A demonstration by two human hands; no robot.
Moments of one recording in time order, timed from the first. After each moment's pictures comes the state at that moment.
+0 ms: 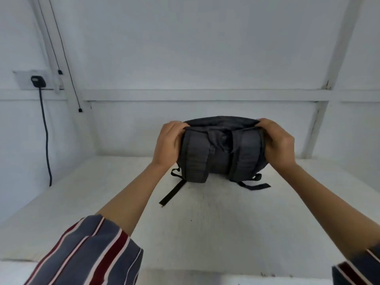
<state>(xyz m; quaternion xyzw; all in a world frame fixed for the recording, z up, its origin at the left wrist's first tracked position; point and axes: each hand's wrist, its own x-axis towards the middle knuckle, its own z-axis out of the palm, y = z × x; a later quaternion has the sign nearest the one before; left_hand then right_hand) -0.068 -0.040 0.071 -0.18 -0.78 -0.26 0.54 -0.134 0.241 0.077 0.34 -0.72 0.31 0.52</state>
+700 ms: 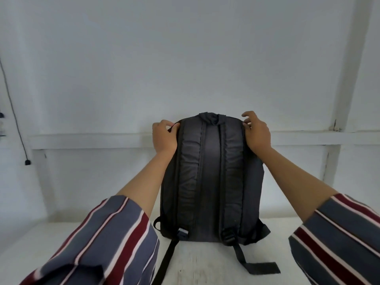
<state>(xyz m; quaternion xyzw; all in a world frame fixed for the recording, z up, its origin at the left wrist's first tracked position) -0.330 -0.064 0.187 0.07 -0.76 -0.44 0.48 -0.377 0.180 0.200 0.17 -0.82 0.38 0.39</state>
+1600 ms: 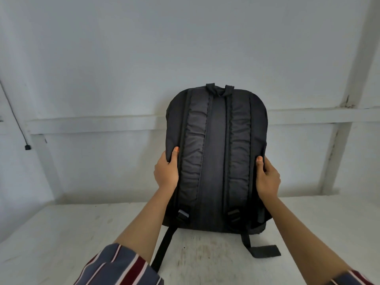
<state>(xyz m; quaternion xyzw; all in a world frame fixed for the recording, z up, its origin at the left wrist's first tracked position) -0.294 -0.052 0.061 0.13 -0.74 -0.52 0.40 -0.331 0.188 0.037 0.03 -0.75 0.59 0.29</state>
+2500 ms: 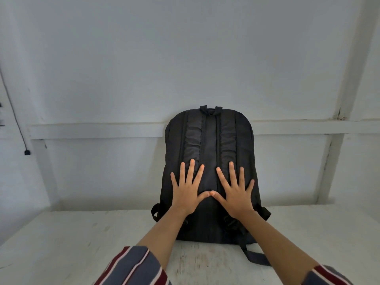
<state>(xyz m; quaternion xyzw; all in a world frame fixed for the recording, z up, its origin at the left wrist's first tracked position) -0.308 -0.034 0.007 0.00 -0.95 0.01 0.32 -0.335 0.144 -0.003 0.18 -0.94 0.10 0.26</state>
